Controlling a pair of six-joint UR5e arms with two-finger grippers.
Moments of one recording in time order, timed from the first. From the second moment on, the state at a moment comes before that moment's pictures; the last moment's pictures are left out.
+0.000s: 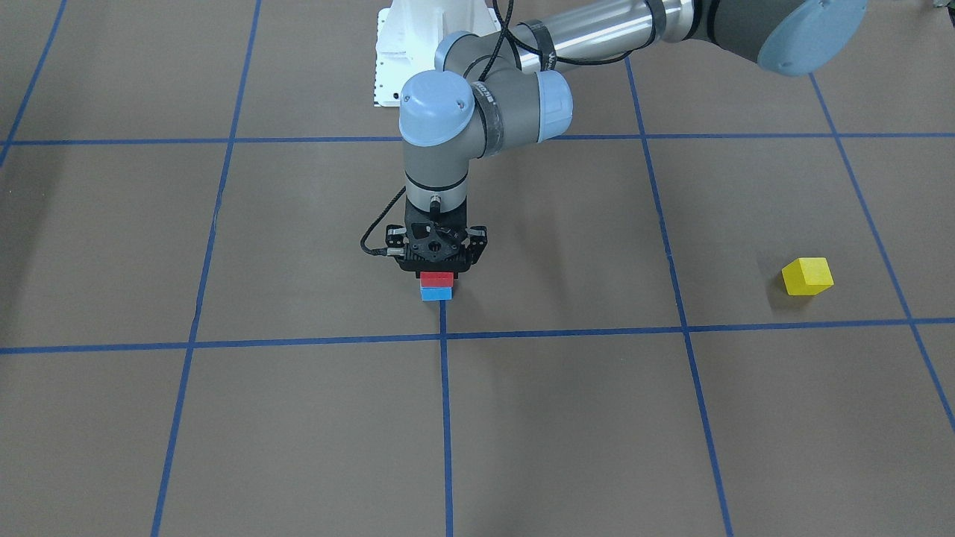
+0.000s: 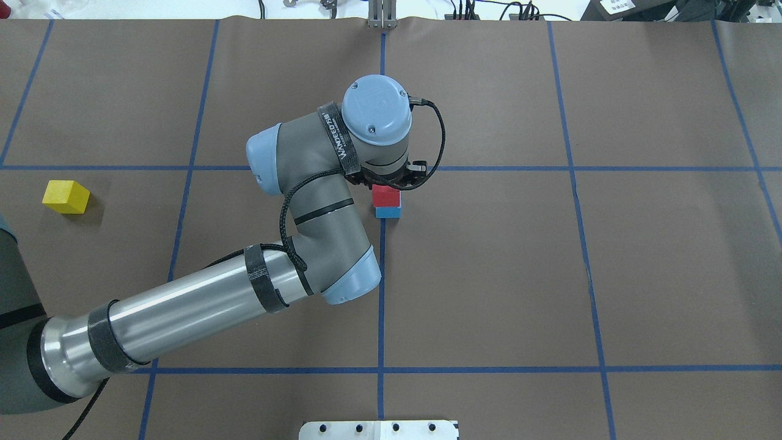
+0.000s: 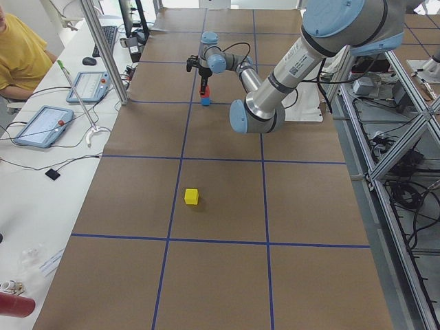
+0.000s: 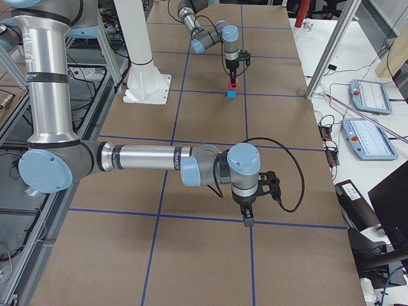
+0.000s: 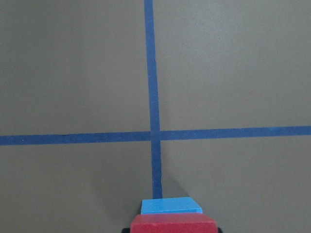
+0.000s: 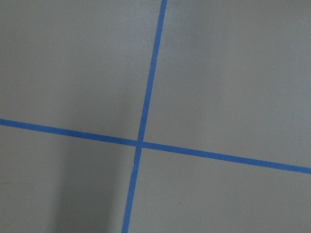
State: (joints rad) left arm -0.55 -2.56 -1.31 -1.67 -1.80 -1.16; right arm 1.62 -1.54 1.58 -1.45 2.30 -0.08
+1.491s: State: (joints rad) left arm -0.97 -2.19 -1.67 -1.54 -2.12 -0.53; right arm 1.63 -1.54 1.58 -1.48 2.31 -0.08
